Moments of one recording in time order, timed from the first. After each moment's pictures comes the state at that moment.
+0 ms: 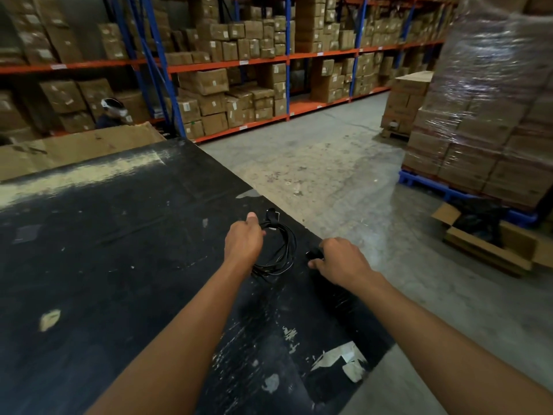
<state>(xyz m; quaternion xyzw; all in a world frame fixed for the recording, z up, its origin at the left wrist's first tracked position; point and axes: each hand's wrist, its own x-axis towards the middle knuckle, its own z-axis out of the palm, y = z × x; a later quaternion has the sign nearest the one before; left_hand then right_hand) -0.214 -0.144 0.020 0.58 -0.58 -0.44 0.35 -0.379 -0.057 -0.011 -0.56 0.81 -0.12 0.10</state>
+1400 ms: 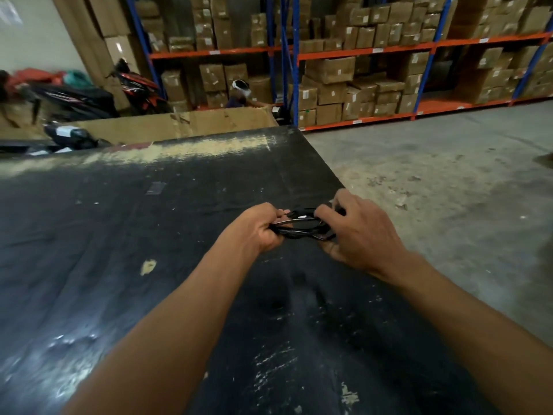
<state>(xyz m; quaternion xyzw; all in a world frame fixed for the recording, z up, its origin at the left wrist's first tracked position) -0.137 -0.233 0.046 0.49 -0.16 -0.73 0.45 -0.314 -0.168 0.047 -0.84 0.45 -0.24 -0.21</state>
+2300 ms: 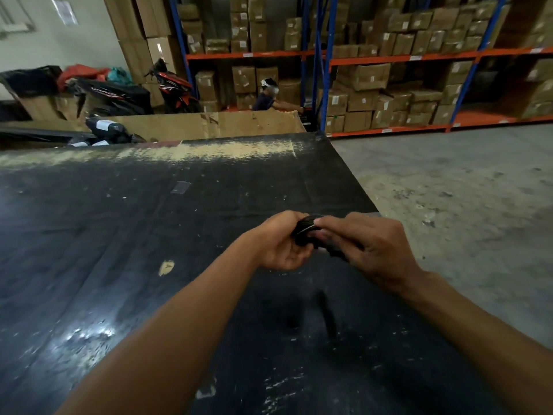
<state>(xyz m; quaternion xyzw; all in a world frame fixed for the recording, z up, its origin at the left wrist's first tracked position) -0.114 -0.219 0.059 0.55 -0.33 -0.73 0.23 -0.302 -0.196 0.045 -0.85 0.28 -0.44 -0.06</state>
